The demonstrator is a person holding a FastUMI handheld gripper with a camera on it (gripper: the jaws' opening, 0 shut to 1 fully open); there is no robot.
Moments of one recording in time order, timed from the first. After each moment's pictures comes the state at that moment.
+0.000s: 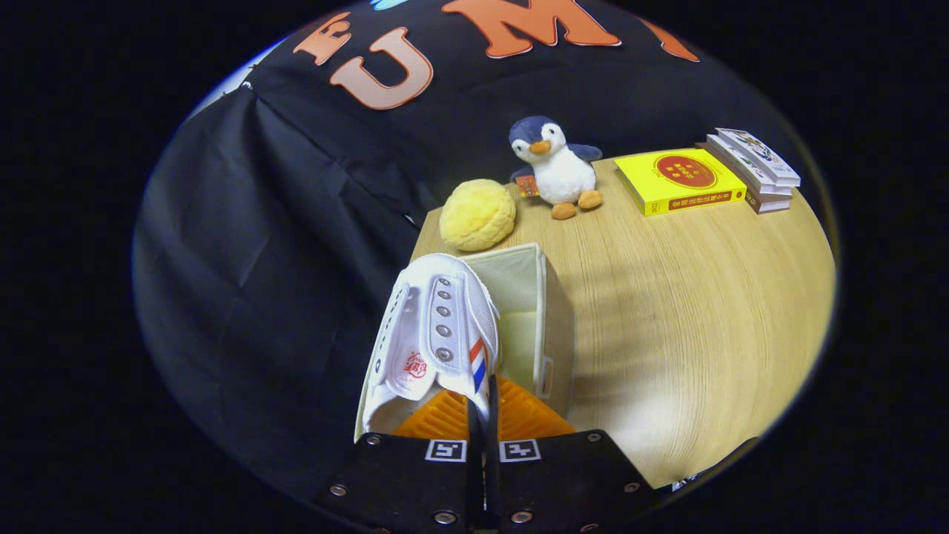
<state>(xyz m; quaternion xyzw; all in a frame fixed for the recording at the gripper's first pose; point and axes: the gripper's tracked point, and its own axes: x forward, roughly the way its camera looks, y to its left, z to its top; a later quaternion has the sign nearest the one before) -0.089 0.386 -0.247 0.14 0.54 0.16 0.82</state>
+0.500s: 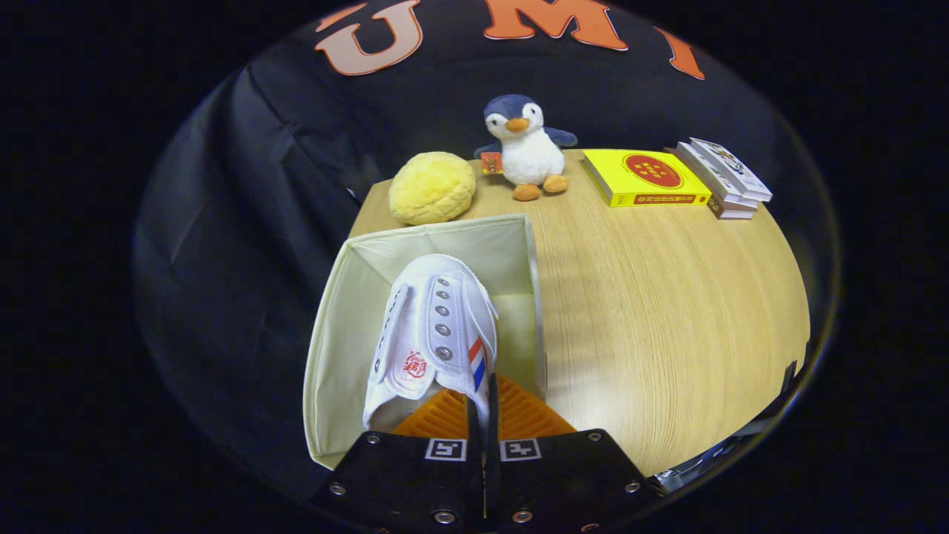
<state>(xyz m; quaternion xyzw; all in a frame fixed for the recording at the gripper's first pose) -0.087 0.383 -0.278 0.02 0.56 0.04 0.83</state>
